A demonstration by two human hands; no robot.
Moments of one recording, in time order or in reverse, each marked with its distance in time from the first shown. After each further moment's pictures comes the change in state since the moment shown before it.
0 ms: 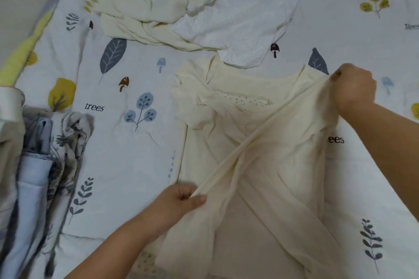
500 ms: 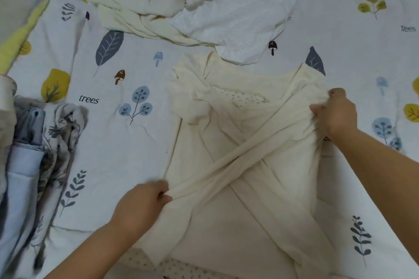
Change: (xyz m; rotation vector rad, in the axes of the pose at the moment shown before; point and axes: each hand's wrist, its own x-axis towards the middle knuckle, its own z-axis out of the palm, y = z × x) left_hand -0.011 -0.019 -0.019 0.860 0.356 0.076; right_hand -0.040 0.027 0.026 0.215 -0.187 0.102
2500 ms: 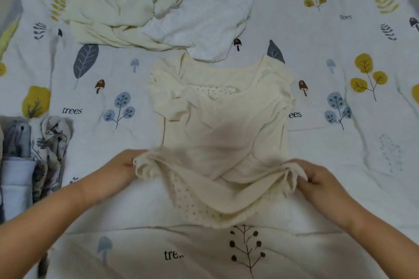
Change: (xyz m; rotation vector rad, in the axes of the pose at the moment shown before) left_hand 0.002 0.010 -0.070 -0.663 -0.217 0.345; right_hand -0.199 0.052 -0.051 0.415 -0.510 -0.227
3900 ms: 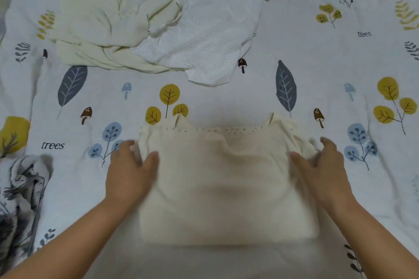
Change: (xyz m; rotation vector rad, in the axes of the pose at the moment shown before) left_hand 0.104 -0.015 0.004 0.331 0.730 -0.311; right_hand 0.116 -0.008 -0.016 -0.144 0.468 0.382
